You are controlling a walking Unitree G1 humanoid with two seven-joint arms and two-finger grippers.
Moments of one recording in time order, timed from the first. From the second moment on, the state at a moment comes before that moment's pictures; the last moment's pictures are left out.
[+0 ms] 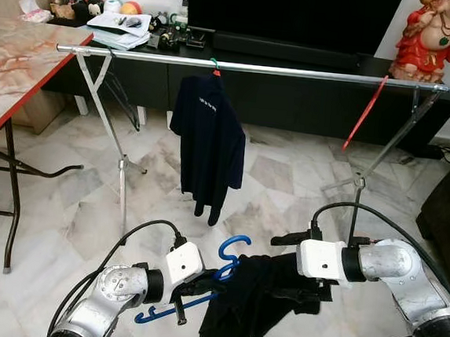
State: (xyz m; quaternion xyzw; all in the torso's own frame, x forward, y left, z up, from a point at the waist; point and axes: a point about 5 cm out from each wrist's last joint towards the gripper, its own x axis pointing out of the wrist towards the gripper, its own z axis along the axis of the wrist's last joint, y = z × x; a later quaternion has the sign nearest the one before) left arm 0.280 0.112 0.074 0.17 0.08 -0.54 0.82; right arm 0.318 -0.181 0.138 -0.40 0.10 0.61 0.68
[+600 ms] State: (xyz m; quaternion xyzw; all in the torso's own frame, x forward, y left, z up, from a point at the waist) left arm 0.277 0.100 0.075 0.20 0.06 -0.57 0.79; right arm 0.313 -0.172 0.112 -0.39 0.14 0.65 0.64
